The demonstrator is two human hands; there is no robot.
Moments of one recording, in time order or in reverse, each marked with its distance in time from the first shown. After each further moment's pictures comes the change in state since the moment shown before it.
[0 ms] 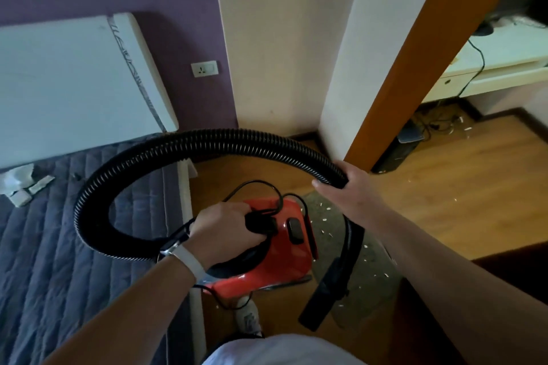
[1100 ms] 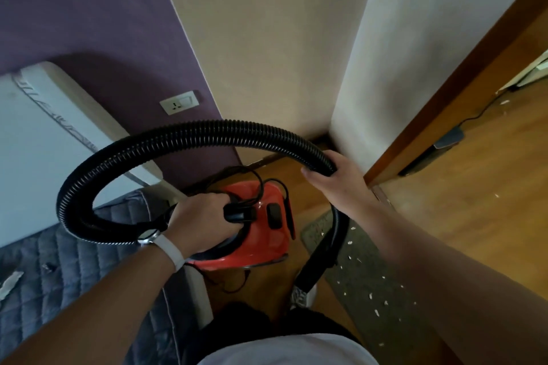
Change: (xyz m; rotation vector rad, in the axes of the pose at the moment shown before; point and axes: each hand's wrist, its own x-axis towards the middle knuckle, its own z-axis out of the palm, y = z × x) left_hand 0.354 -0.085 -0.100 0.149 -0.023 0.128; right_hand 0.350 0.019 0.024 0.167 0.086 0.166
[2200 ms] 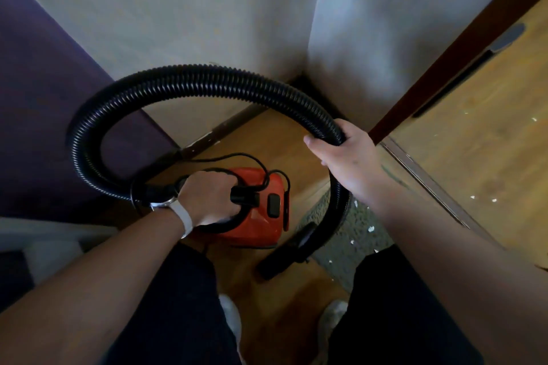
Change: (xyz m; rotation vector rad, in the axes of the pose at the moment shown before) left_hand 0.345 -0.083 0.401 0.247 -0.226 0.391; right_hand 0.201 0.354 0.143 0.067 0.330 0.191
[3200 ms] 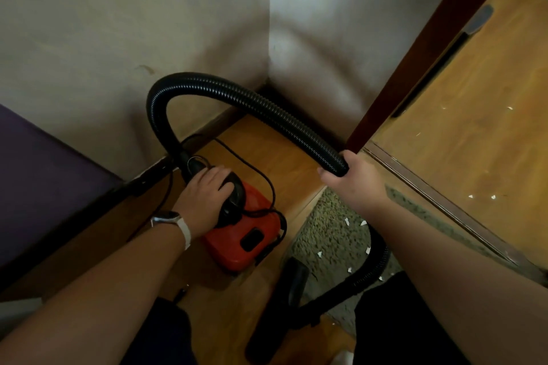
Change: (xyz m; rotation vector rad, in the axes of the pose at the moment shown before) left_hand 0.149 -0.007 0.125 0.188 0.379 0.295; right_hand 0.074 0.191 -0.008 -0.405 0.108 0.088
